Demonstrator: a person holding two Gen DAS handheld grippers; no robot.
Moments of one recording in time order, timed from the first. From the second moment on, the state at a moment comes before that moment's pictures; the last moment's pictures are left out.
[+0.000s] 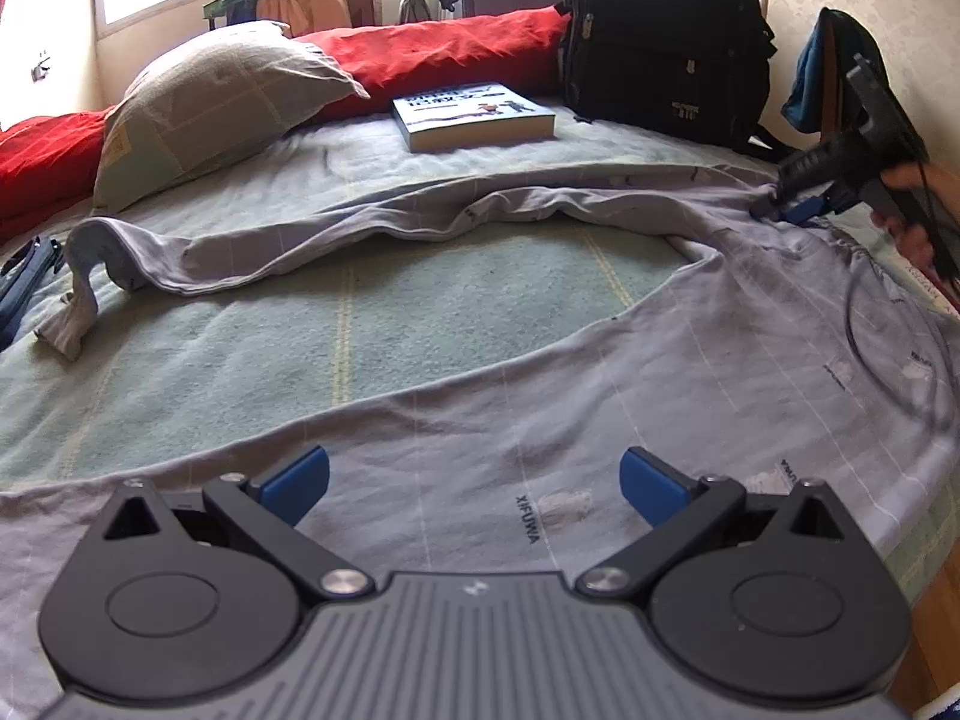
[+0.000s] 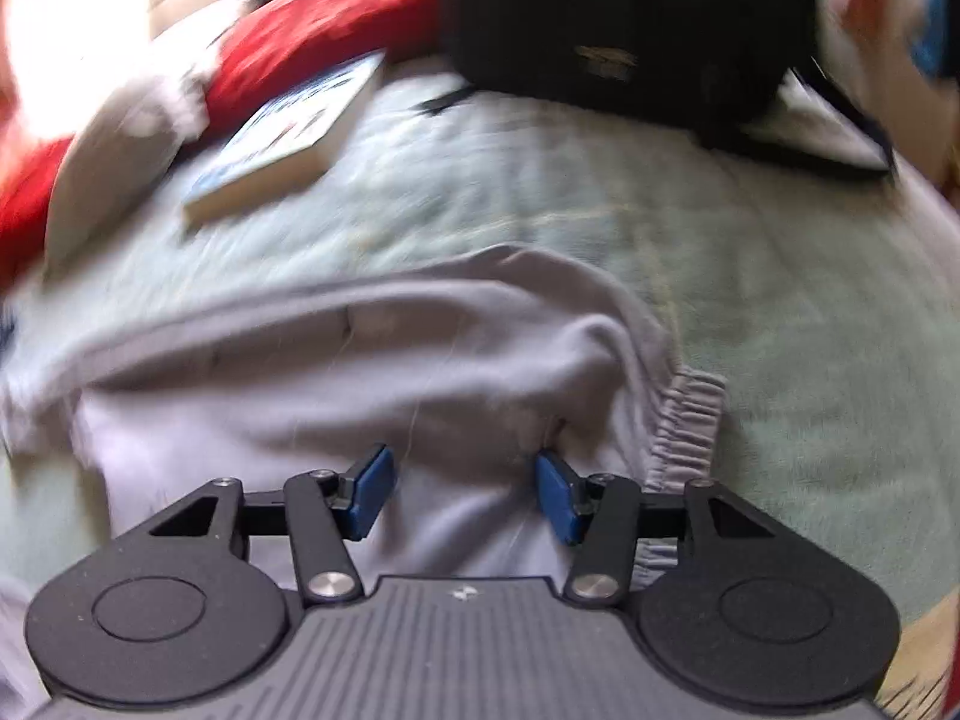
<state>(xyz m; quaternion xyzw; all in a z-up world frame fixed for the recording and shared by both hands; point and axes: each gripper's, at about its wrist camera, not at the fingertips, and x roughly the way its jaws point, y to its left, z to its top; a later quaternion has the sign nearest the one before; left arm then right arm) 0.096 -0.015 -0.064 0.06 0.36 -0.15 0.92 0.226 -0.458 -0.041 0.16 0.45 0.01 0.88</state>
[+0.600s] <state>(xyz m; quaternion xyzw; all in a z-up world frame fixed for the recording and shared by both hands) 0.090 -0.002 -0.067 0.05 0.36 -0.14 0.92 0.254 -0.341 -0.041 0.02 0.46 0.06 0.88</state>
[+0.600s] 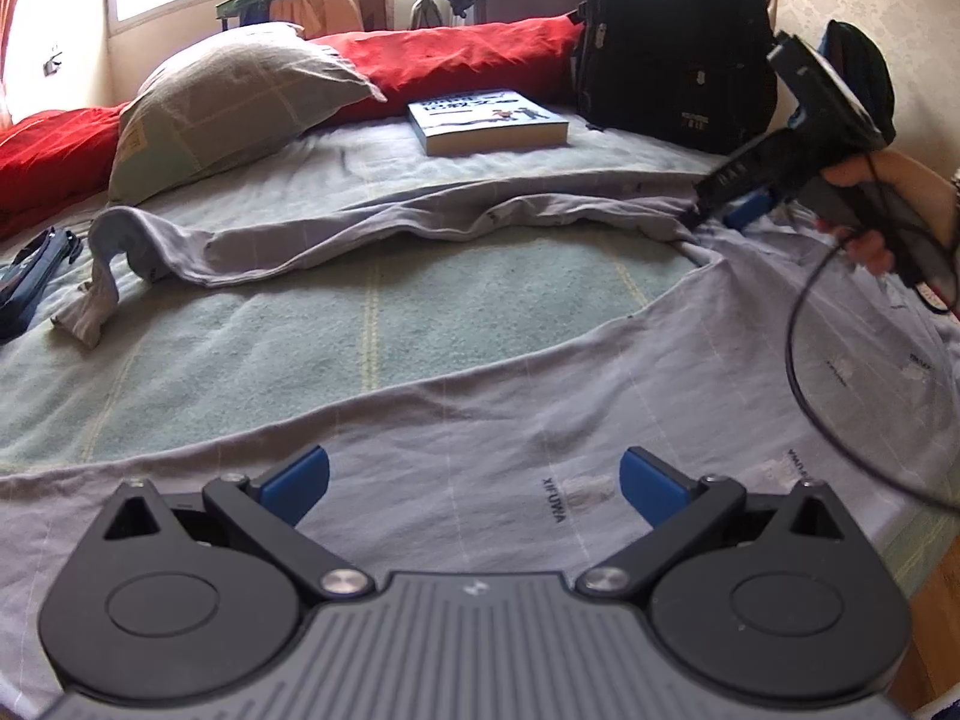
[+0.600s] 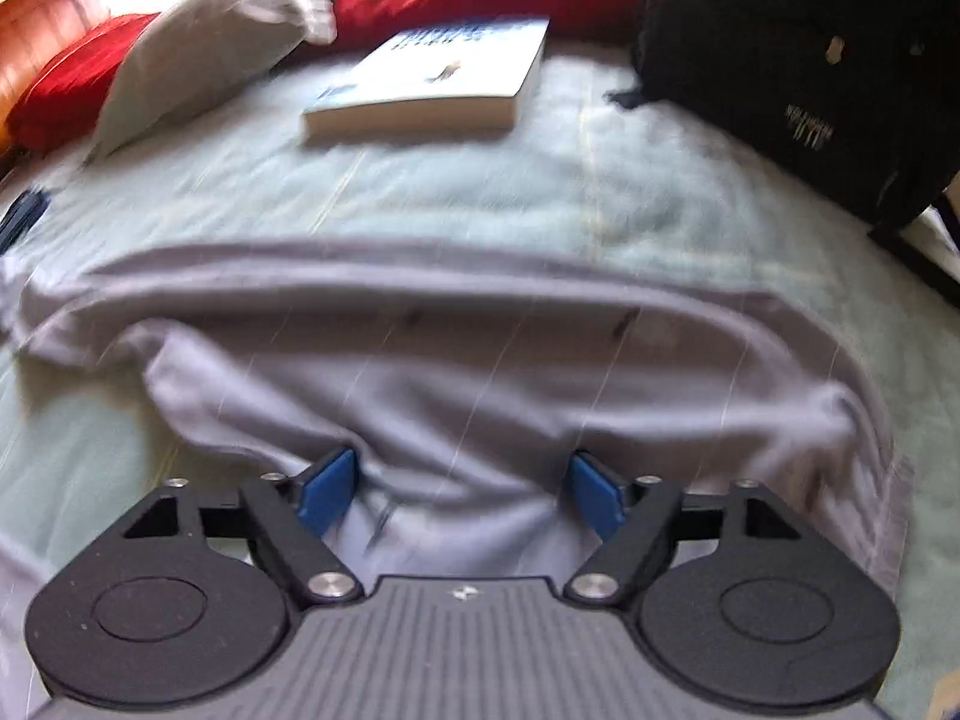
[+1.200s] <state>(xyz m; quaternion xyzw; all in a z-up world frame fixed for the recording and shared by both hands) 0.117 0.040 -0.054 0.01 0.37 -0.13 0.92 0.246 -0.306 0.017 0.11 0.41 0.17 0.89</state>
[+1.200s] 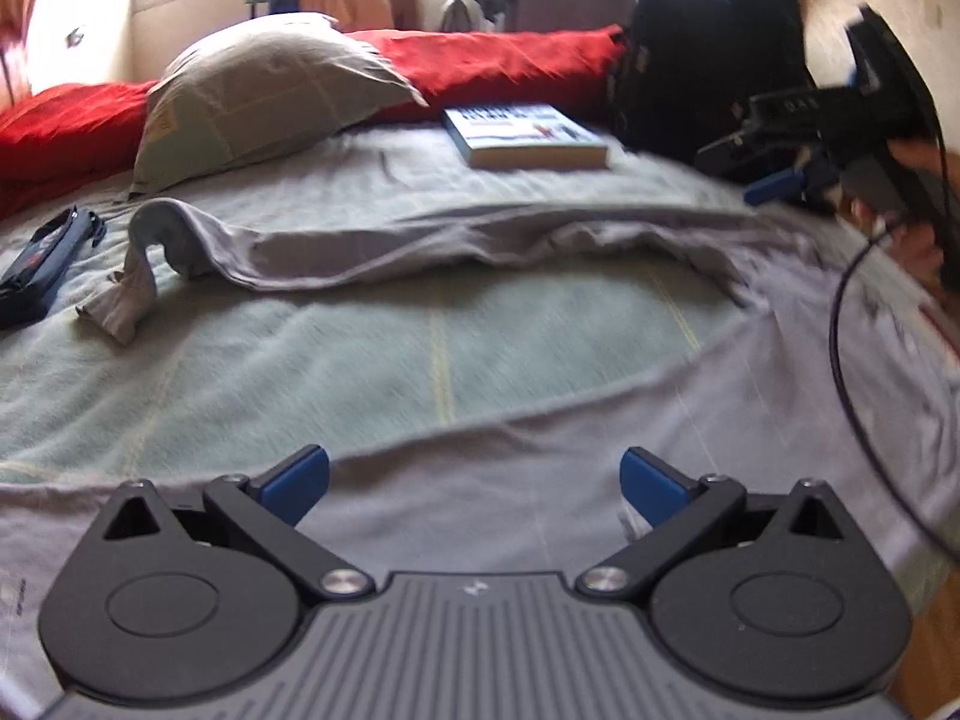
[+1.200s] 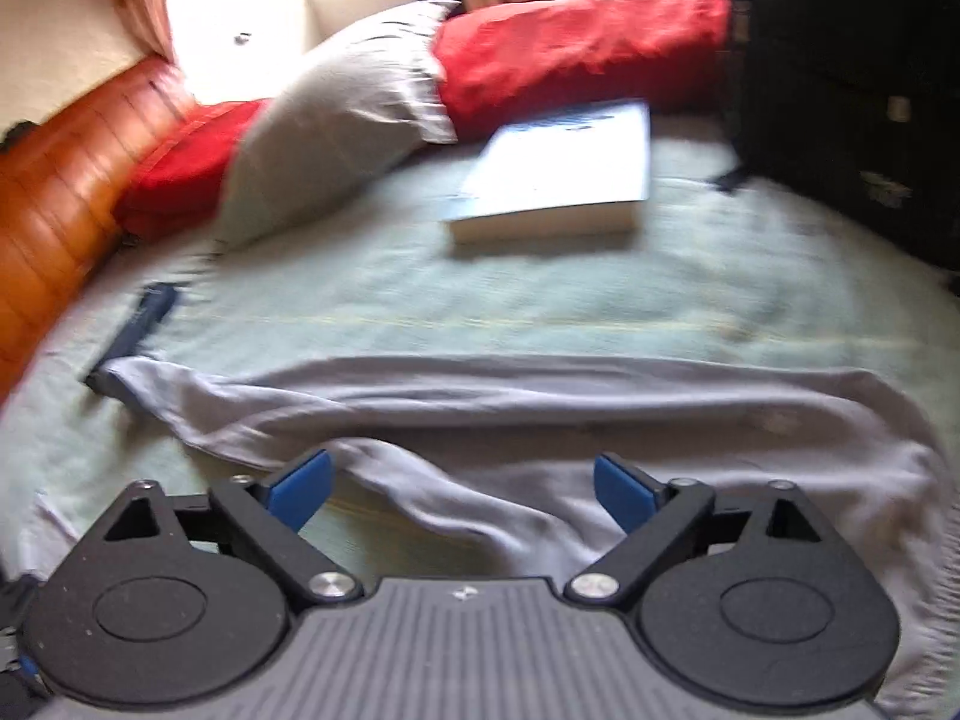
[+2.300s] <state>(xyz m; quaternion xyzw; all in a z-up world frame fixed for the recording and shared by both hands) 0.307 0.176 -0.061 -0.22 0.34 -0.05 0.92 0.245 -0.222 -0.044 0.05 0.42 0.26 0.87</state>
